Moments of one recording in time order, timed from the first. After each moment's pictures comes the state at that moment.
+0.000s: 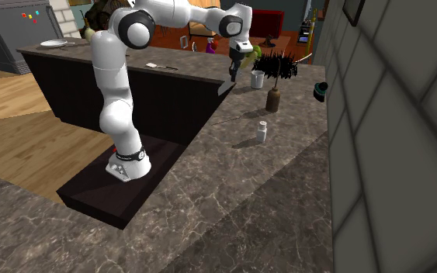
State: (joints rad) arm 0.58 0.13 0.35 -1.72 0.05 1.81 0.91
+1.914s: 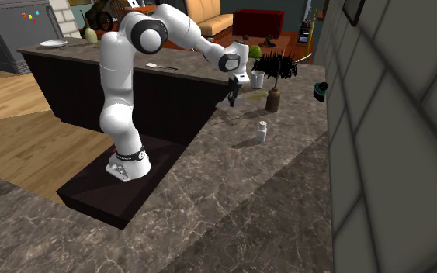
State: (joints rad) arm 0.60 0.25 0.34 -1.97 0.02 2.17 0.92
